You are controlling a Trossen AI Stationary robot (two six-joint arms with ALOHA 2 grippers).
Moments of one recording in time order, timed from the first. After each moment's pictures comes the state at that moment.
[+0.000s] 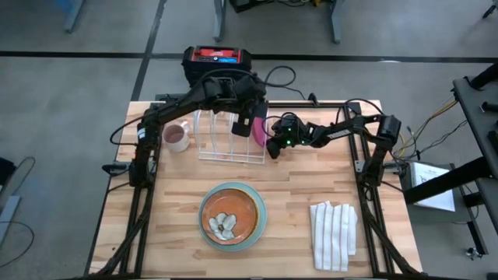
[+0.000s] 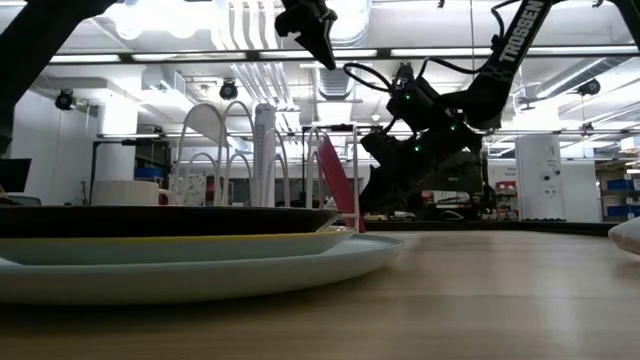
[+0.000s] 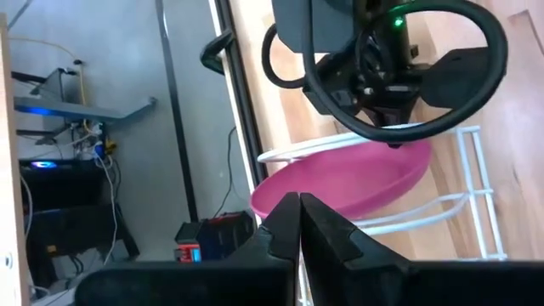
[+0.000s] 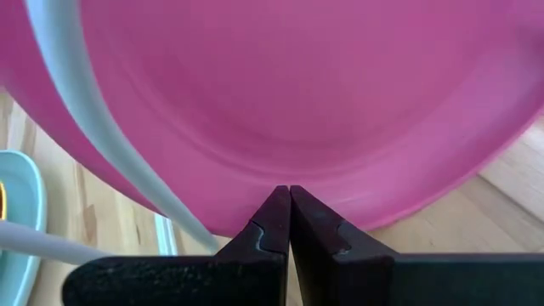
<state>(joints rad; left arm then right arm) 0.27 2.03 2.36 -1.26 -0.25 0.70 -0.43 1.81 0.76 0.41 -0.22 0.34</state>
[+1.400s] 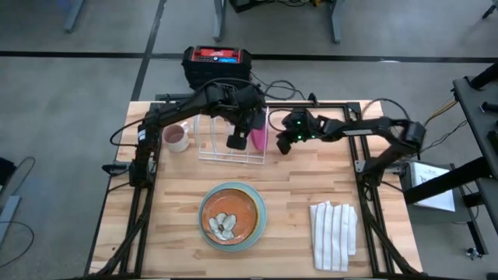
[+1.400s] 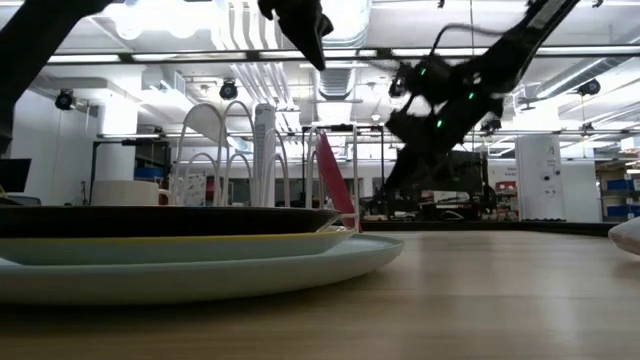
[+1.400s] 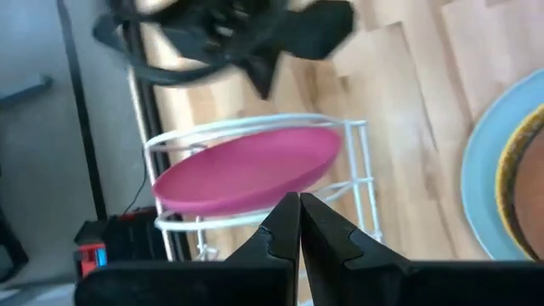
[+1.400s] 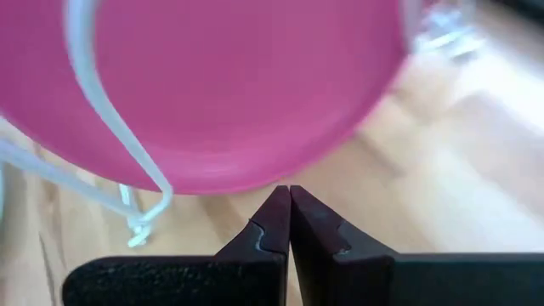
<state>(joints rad) 0.23 2.03 2.35 -1.42 -0.09 0.55 -0.47 1.59 0.76 0.06 -0.12 0.23</state>
